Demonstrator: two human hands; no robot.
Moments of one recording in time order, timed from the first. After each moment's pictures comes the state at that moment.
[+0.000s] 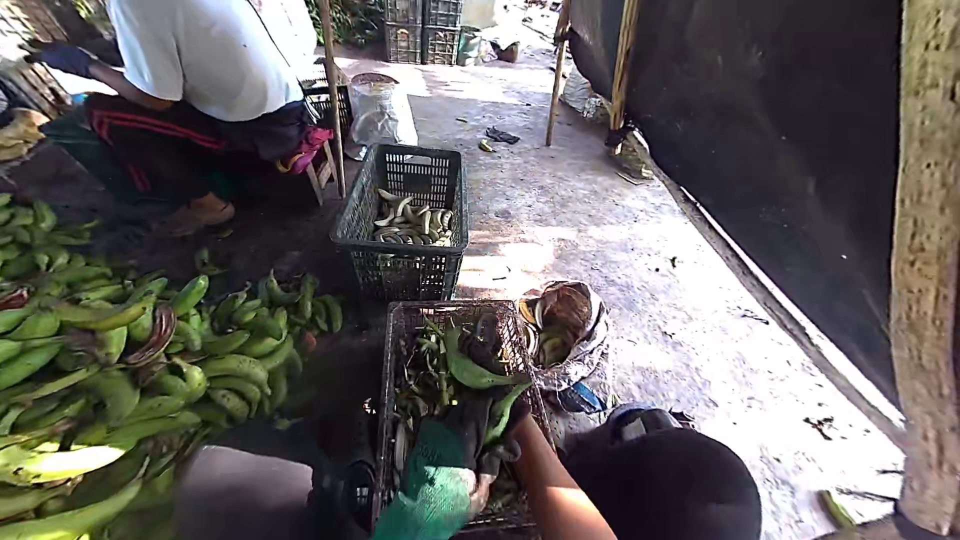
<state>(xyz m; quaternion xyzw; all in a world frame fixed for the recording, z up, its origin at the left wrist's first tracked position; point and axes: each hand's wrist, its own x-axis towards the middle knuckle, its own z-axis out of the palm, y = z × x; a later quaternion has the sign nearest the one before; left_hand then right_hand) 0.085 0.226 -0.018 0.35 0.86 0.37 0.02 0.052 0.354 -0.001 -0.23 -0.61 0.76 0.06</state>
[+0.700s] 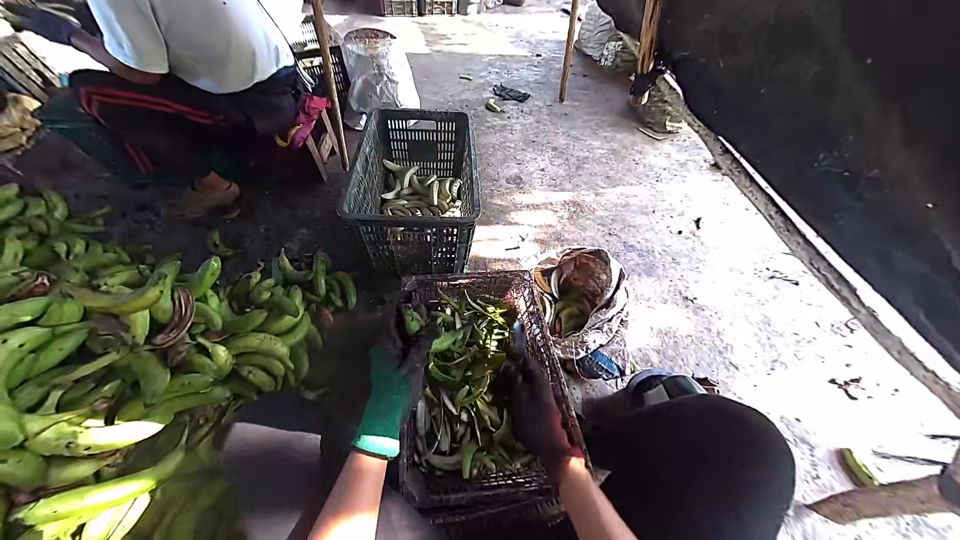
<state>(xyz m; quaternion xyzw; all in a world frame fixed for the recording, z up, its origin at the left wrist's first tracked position) -0.011 0.198 -0.043 0.10 0.74 0.66 0.00 0.108 0.363 -0.080 -0.31 -0.75 0.58 0.08</state>
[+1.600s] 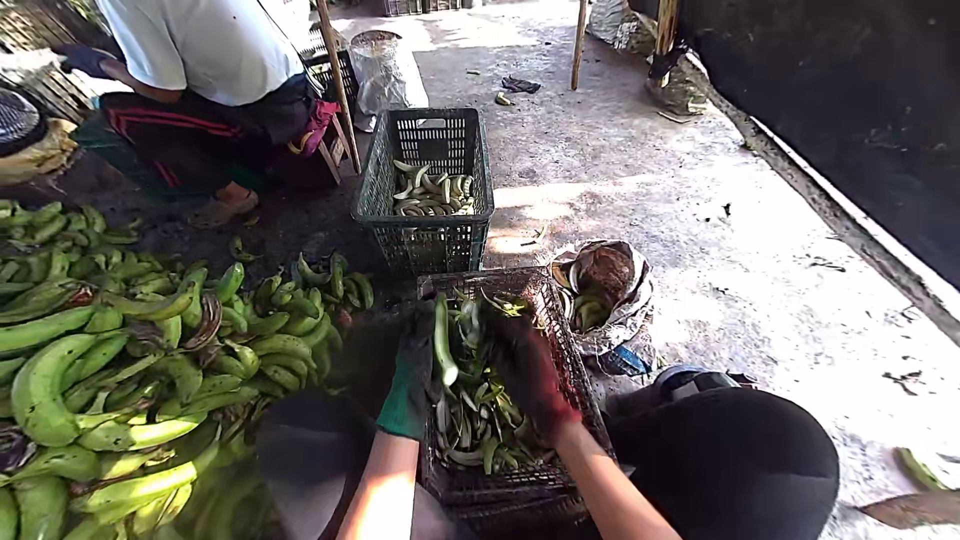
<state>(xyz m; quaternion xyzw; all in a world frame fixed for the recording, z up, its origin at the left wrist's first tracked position) -0.014 0.210 -0.027 -0.05 0.56 0.81 0.17 0.060 0.356 -0.055 -0.12 -0.90 0.41 0.13</state>
